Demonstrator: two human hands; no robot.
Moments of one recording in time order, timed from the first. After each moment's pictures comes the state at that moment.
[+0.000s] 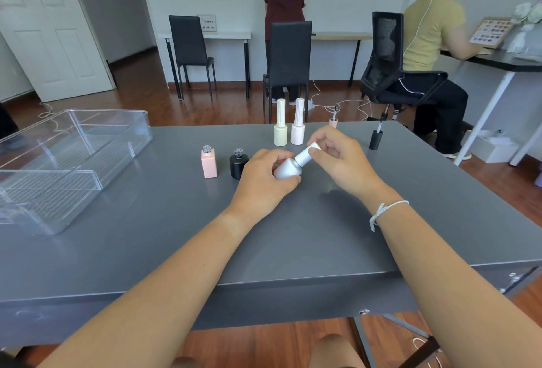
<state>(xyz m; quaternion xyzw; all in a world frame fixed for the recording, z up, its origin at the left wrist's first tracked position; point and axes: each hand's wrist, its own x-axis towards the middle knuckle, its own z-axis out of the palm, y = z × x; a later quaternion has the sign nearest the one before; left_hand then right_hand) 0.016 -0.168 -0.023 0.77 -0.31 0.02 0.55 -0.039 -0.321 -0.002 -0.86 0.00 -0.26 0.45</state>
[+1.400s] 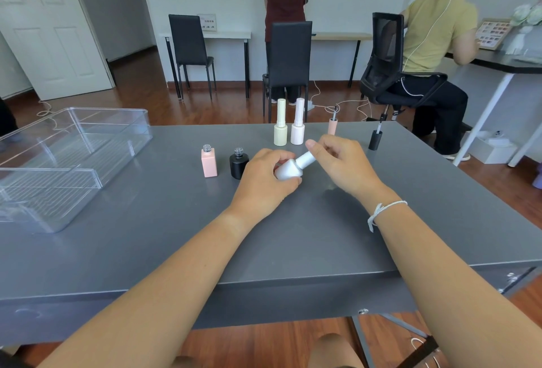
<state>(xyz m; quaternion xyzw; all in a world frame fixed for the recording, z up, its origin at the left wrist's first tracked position) 0.017 -0.168 -0.024 0.78 -0.33 0.03 0.54 -0.037 -0.320 -0.004 -0.87 0.05 -0.27 0.40</state>
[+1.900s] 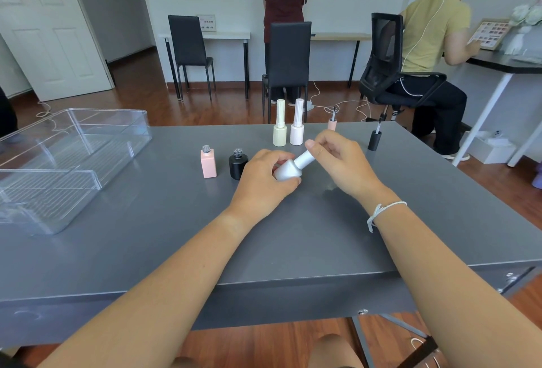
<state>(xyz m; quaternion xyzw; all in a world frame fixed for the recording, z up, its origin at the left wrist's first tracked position) 0.017 -0.168 -0.024 0.78 -0.33 0.03 0.53 -0.039 -0.322 -0.004 -0.86 0.03 -0.27 0.43</state>
